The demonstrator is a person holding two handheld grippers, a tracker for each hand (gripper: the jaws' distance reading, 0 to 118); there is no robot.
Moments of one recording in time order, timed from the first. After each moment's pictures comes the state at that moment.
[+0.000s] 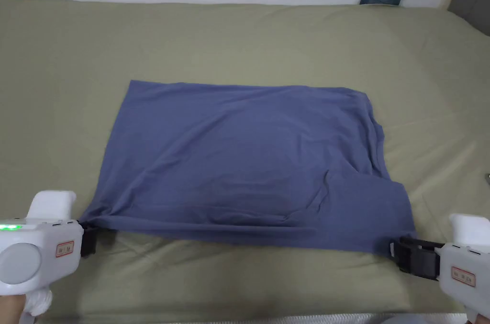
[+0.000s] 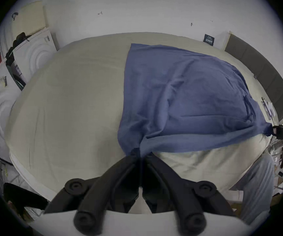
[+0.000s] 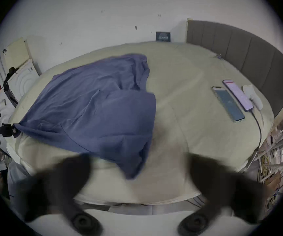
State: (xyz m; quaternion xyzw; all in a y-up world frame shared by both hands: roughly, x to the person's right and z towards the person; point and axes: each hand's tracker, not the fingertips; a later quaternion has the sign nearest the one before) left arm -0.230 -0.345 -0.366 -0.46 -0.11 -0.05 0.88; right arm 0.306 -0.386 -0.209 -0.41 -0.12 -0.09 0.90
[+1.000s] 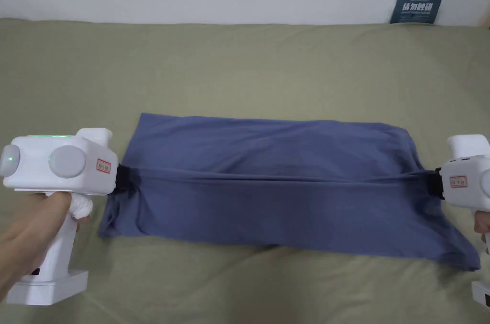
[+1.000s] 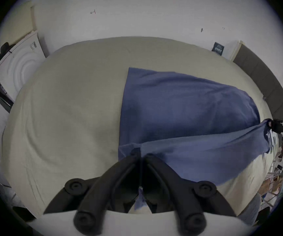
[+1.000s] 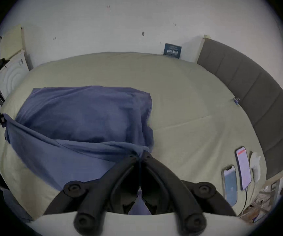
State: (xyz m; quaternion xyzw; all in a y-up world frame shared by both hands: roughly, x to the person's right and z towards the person) left arm -0.183 -0.333 -0.595 -0.49 -0.11 -0.04 0.87; right arm 0.354 -0.340 -0.462 -0.44 -0.13 -0.01 0.89
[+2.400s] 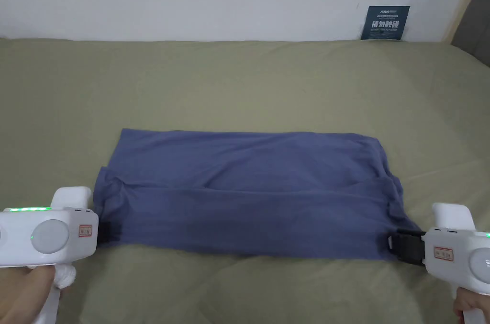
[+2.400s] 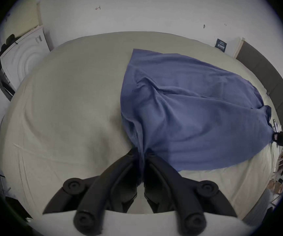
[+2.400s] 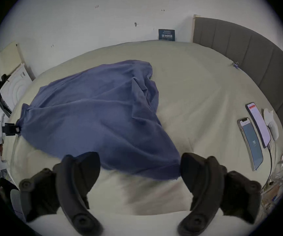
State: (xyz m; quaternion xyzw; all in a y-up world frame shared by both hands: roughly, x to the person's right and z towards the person) left arm -0.190 -0.365 -0.533 -0.47 -0.09 -0.04 0.88; right arm 0.341 -0.385 -0.371 -0.43 -0.13 -0.09 0.89
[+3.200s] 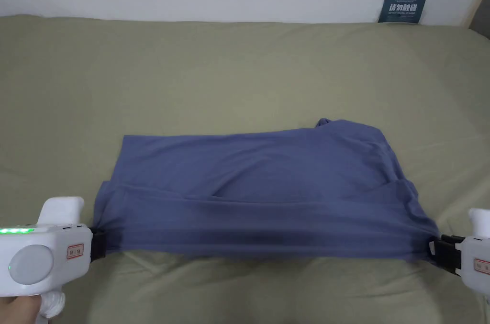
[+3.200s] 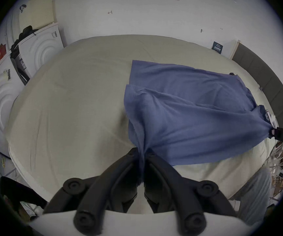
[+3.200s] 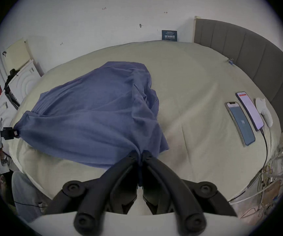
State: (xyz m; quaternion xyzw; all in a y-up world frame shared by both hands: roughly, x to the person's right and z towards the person) left arm -0.242 -0.345 -0.382 -0.46 -0.08 -0.03 0.88; right arm 0.311 -0.355 -0.243 -0.42 -0.10 -0.09 0.90
